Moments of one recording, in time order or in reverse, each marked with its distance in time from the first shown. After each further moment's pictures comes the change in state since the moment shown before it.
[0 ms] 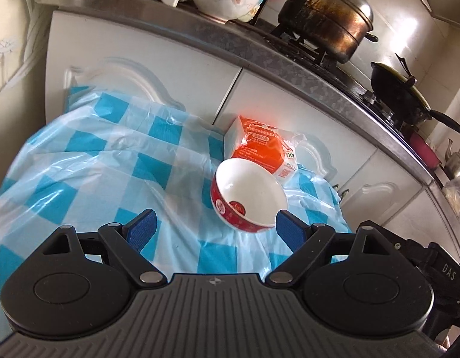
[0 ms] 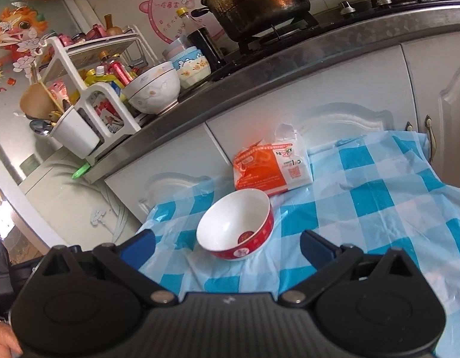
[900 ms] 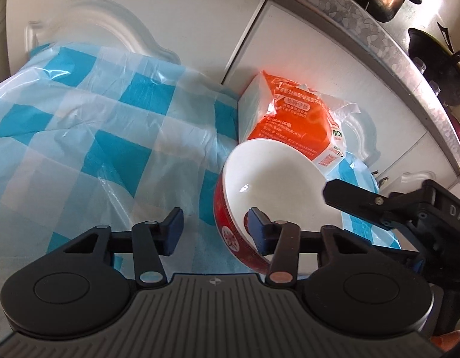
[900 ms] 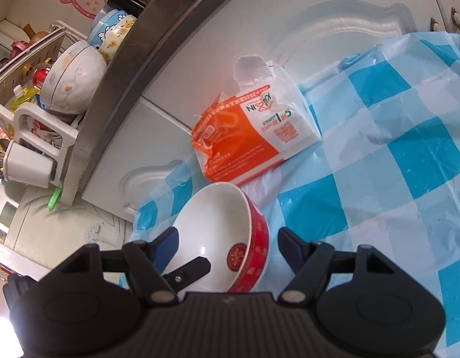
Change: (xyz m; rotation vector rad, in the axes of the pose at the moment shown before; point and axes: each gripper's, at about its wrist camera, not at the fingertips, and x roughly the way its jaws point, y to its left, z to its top) left arm 0.122 0.002 0.007 0.001 0.141 0.046; right arm 0.128 -0.051 0.022 0.297 0.231 0.070
